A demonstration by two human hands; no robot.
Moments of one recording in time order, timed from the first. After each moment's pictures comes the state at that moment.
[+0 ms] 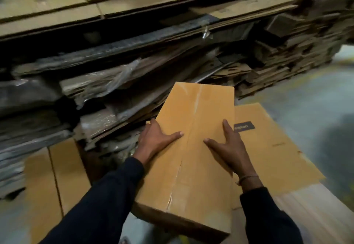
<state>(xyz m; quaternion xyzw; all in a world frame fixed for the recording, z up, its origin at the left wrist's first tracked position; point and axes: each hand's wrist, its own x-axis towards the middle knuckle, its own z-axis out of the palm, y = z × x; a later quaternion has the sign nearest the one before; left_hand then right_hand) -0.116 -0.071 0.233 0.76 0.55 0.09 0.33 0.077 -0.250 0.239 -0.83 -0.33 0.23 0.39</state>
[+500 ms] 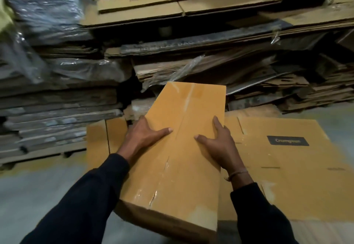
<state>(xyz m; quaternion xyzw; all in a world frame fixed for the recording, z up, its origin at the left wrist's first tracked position) -0.366 -0.026 0.231 0.69 0.64 0.14 0.33 -0.122 -0.159 0.256 -0.76 -0.41 0.33 0.37</state>
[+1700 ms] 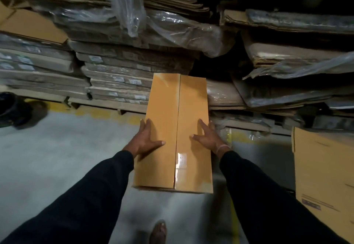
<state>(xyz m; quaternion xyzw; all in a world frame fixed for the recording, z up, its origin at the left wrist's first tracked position) -0.709 0.066 0.015 0.58 0.68 0.08 0.44 -0.422 0.090 0.036 -0.68 -0.57 0.45 0.09</state>
